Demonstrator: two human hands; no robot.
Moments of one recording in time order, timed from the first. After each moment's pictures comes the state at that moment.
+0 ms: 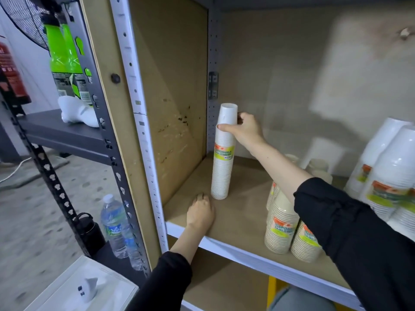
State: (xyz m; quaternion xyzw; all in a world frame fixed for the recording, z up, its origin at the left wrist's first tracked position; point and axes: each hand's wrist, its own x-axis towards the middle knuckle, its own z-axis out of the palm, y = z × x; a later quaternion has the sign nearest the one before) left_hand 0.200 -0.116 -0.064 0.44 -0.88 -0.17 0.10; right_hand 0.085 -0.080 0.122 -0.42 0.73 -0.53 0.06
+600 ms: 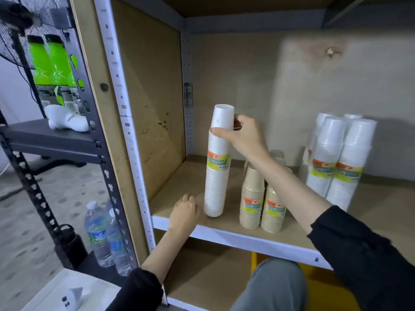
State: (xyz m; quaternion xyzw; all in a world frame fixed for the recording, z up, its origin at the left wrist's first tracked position) left_hand 0.240 -0.064 -0.045 0.36 -0.91 -0.10 0.16; right_hand 0.141 0.039 0.140 -0.41 0.72 -0.56 -0.04
